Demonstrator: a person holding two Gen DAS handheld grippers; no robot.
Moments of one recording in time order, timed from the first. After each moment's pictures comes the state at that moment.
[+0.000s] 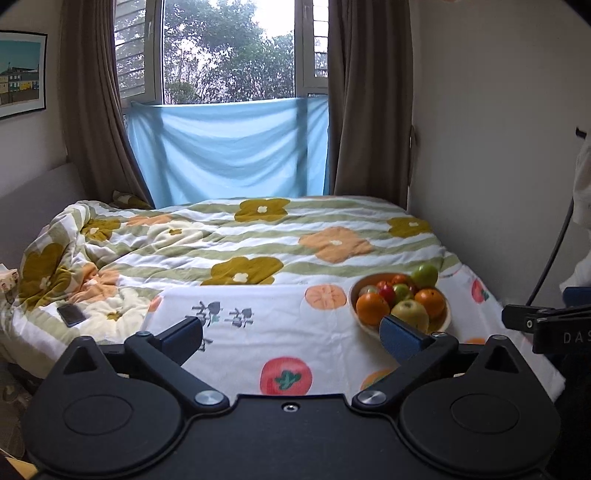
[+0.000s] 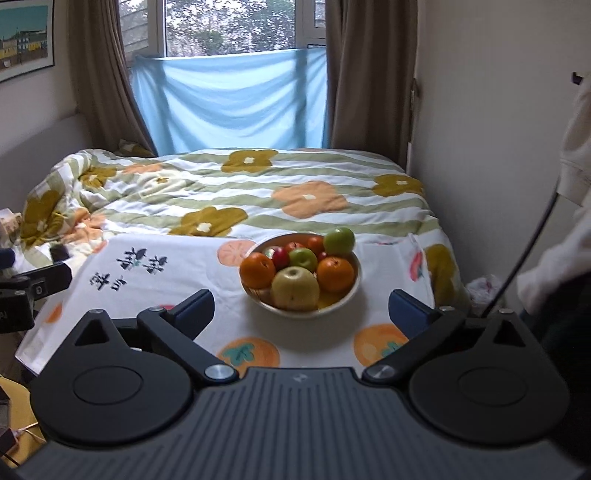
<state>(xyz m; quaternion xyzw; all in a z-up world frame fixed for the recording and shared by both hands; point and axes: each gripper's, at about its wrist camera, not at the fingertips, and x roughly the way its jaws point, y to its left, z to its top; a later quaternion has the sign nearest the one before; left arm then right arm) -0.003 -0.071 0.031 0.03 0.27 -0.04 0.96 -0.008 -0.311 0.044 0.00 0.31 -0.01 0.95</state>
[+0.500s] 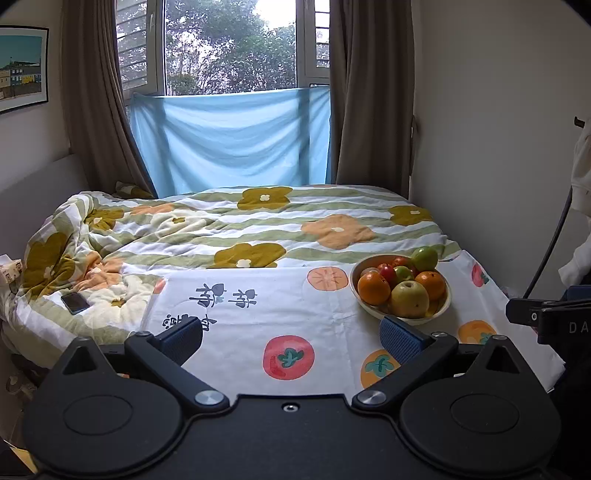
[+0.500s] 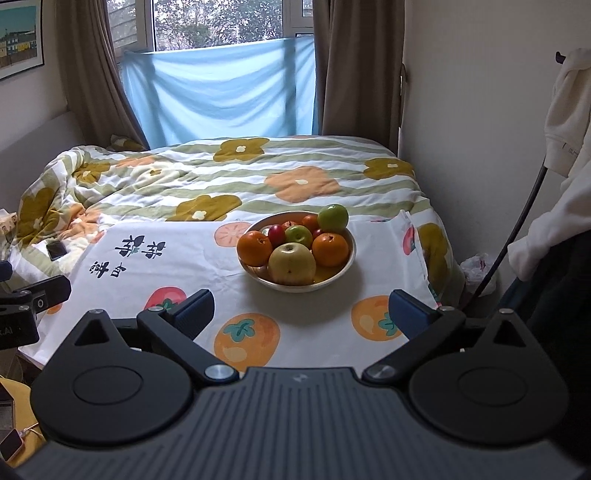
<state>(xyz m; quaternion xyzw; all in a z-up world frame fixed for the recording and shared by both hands) -0.019 -0.065 0.021 0.03 0.28 -0.04 0.96 -0.022 -0.309 0.037 0.02 0.32 -0.01 0.95</state>
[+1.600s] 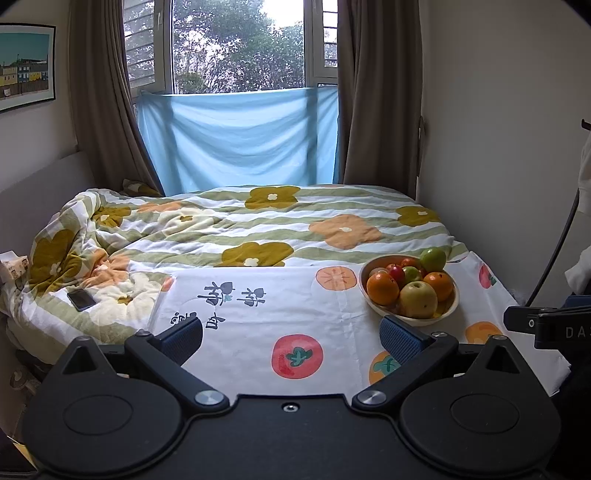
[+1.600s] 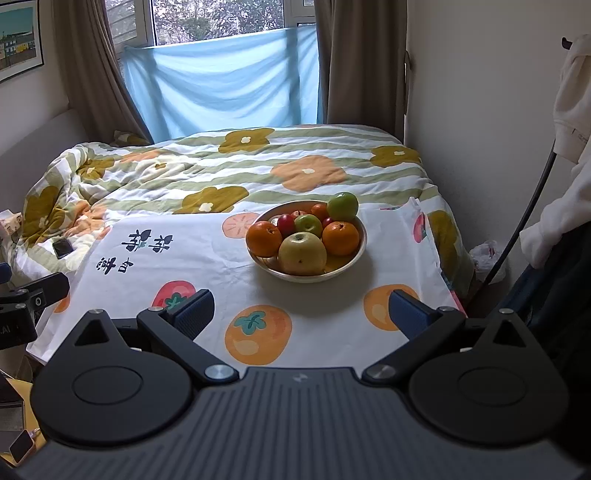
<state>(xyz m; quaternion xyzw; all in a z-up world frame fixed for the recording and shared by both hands) -0.020 -0.056 0.022 0.02 0.28 -0.03 0.96 -0.015 -0.306 0.030 0.03 0.34 -0.01 0.94</state>
